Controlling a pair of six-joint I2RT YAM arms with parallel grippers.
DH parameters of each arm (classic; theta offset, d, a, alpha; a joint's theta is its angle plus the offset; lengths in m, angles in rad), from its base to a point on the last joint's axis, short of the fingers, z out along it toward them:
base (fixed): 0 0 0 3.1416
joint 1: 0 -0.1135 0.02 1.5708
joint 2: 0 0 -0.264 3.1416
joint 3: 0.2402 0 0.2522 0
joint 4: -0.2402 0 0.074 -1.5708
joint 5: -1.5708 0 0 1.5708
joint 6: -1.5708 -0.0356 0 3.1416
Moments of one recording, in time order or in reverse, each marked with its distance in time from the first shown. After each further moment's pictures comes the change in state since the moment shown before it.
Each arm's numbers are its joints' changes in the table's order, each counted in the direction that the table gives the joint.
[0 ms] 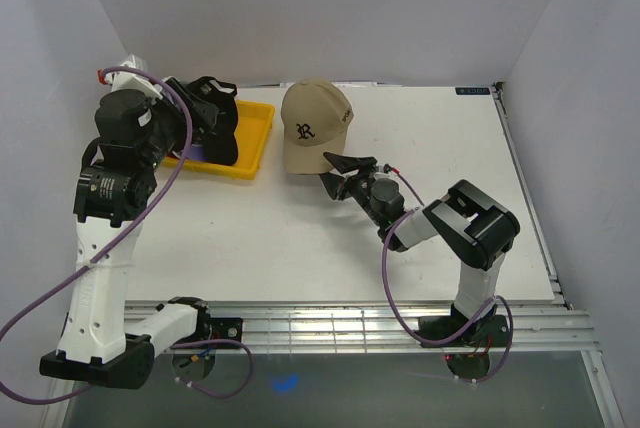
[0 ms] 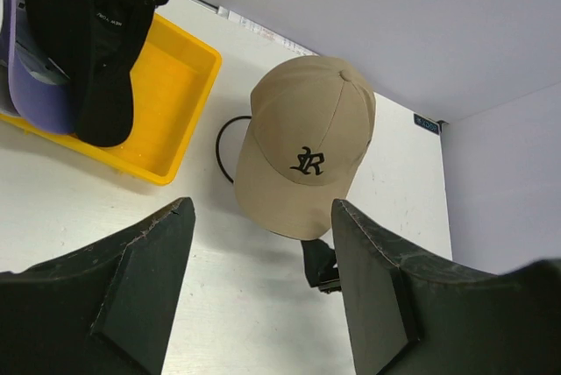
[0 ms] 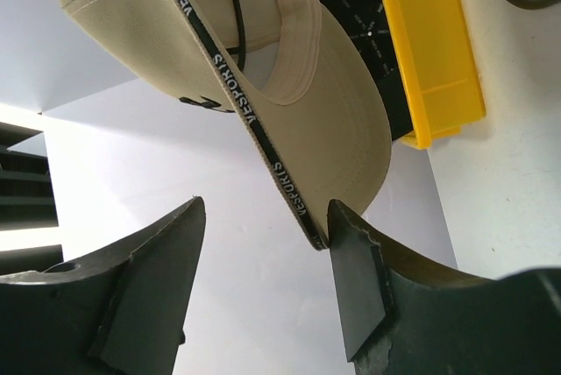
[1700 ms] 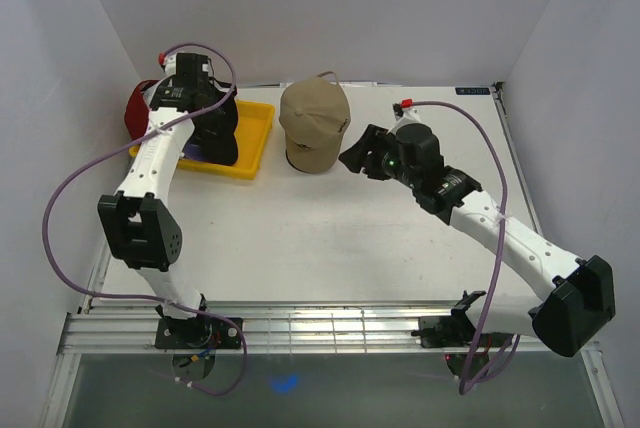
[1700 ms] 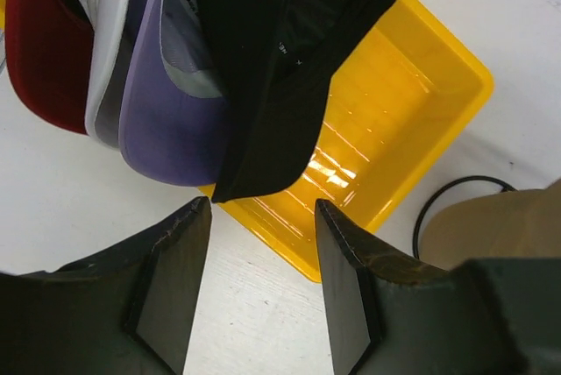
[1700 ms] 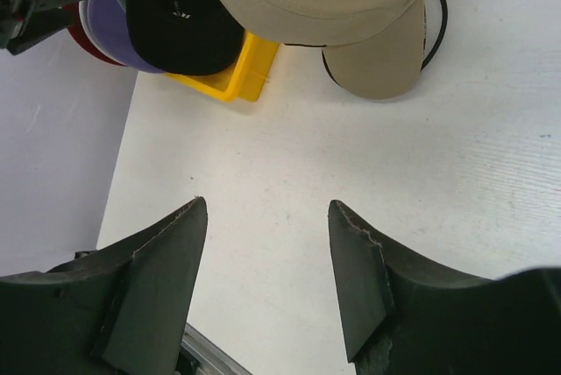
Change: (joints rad) left arm -0.058 0.649 0.156 -0.005 0.329 -0.095; right arm 0.066 -0.615 0.404 -1.403 0.121 1.186
